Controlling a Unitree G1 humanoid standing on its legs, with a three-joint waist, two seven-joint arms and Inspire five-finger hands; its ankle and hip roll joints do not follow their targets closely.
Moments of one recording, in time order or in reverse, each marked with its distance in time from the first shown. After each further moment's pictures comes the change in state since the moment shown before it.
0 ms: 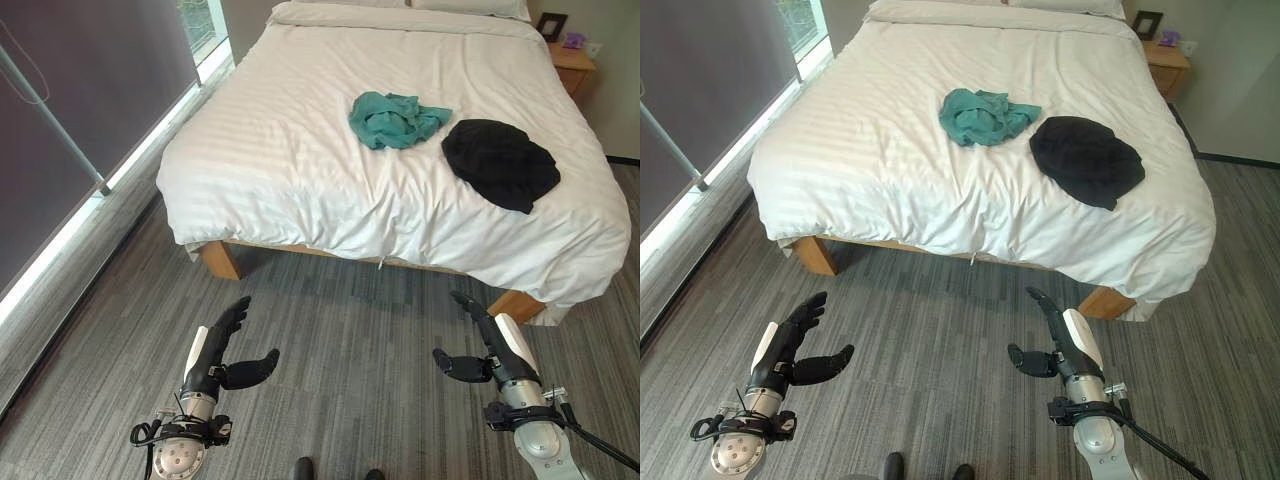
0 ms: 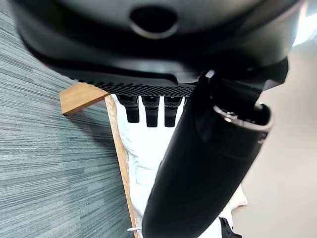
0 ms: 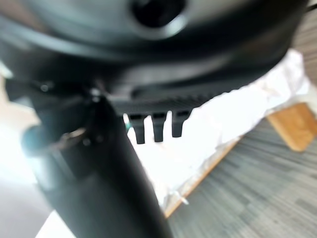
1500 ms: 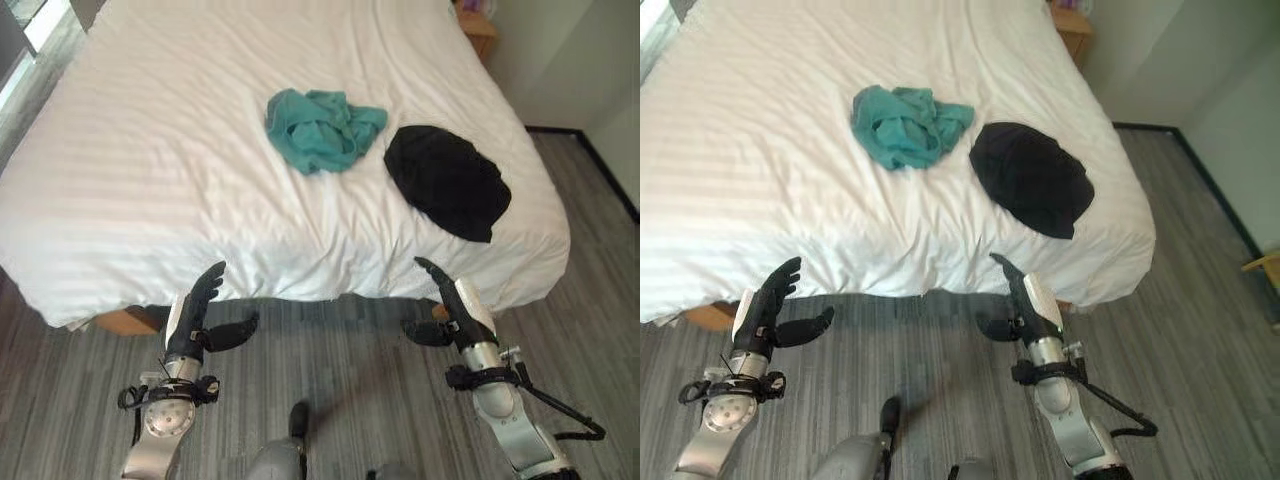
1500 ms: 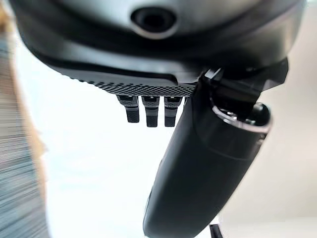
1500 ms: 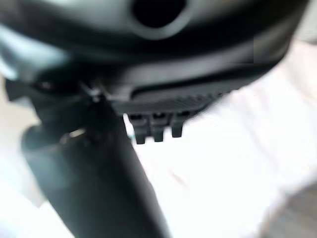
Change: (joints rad) left arm -0.182 0.128 0.017 0.049 -0.057 0.024 0.100; right arm -0.266 0.039 0.128 -0.012 -0.094 0.043 -0.098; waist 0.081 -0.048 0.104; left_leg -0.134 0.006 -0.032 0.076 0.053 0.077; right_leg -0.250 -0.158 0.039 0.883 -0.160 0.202
